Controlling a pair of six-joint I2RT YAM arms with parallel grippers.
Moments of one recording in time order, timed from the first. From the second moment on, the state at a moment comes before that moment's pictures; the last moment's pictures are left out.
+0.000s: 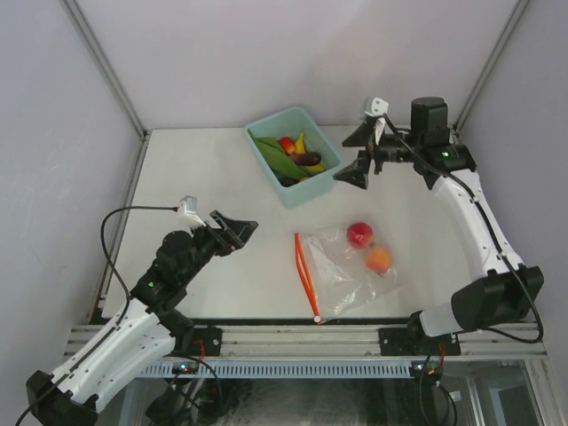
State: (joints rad) left arm -0.58 0.58 0.45 -0.06 -0.05 -0.89; right arm 0.20 1.47 1.55 -0.55 -1.01 -0.45
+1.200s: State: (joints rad) left arm -0.72 0.71 0.26 0.22 0.11 -0.75; right arm -0.13 1.20 1.16 -1.47 -1.07 -1.59
